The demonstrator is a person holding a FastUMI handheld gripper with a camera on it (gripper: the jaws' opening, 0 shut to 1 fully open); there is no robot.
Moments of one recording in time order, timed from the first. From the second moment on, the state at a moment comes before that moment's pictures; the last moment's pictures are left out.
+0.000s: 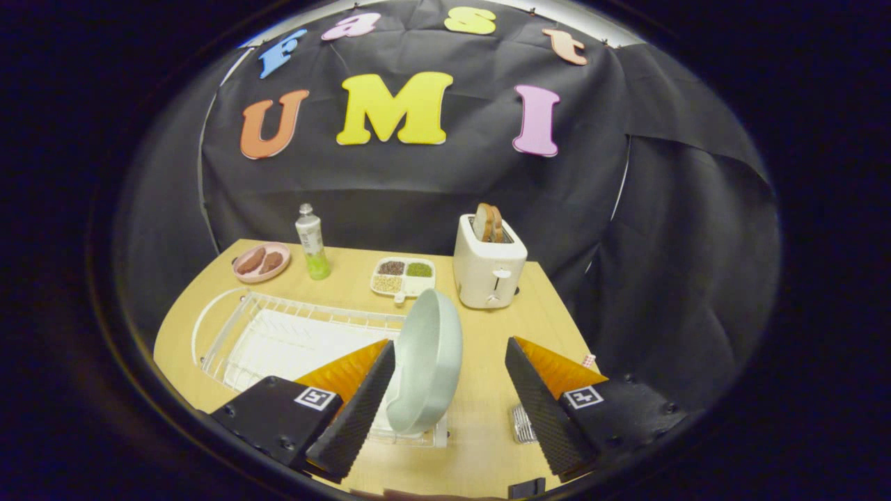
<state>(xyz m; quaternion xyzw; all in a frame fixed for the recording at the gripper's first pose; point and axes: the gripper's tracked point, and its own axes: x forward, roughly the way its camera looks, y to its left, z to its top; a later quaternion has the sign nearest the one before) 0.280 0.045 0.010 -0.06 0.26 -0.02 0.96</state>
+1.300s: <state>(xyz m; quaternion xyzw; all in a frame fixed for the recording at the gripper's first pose) 0.309 0.077 -0.011 -0.19 0.48 -0.15 0.84</state>
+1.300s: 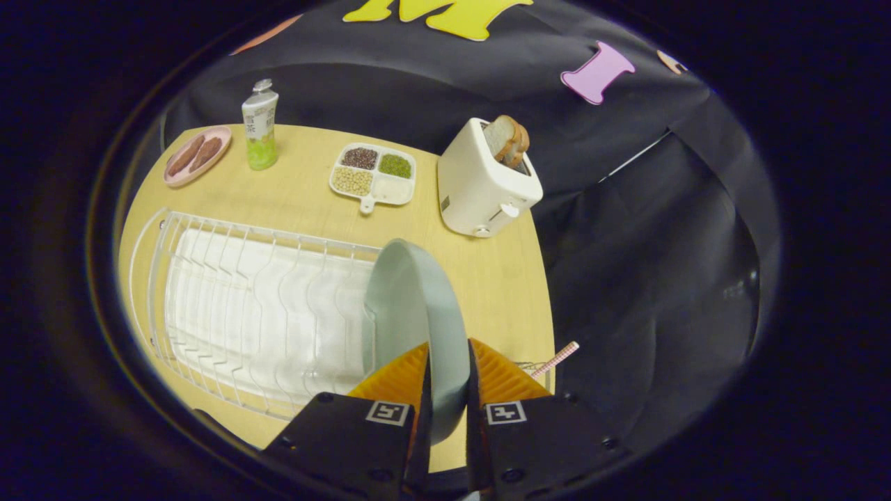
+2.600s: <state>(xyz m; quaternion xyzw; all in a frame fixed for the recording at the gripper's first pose) 0.188 0.138 0.002 0.02 0.38 0.04 0.93</state>
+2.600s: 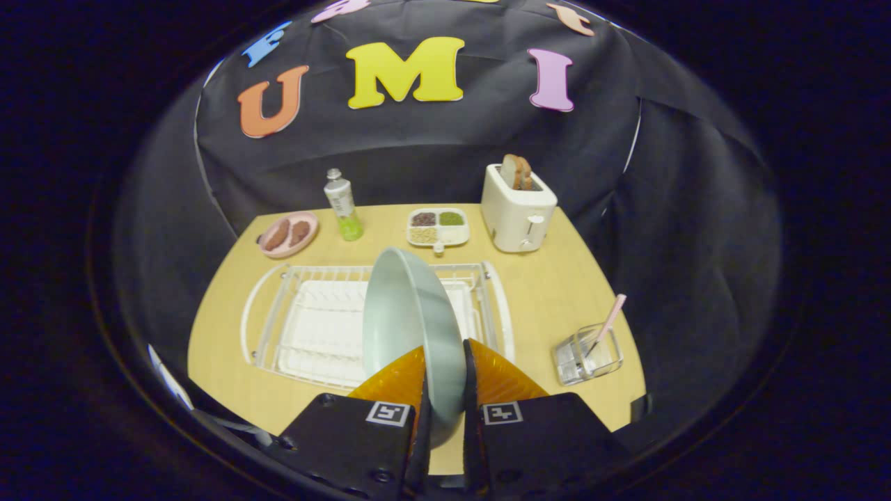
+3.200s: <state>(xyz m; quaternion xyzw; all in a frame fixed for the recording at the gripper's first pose) 0.116 0.139 -0.150 0.14 0.43 0.19 0.87</state>
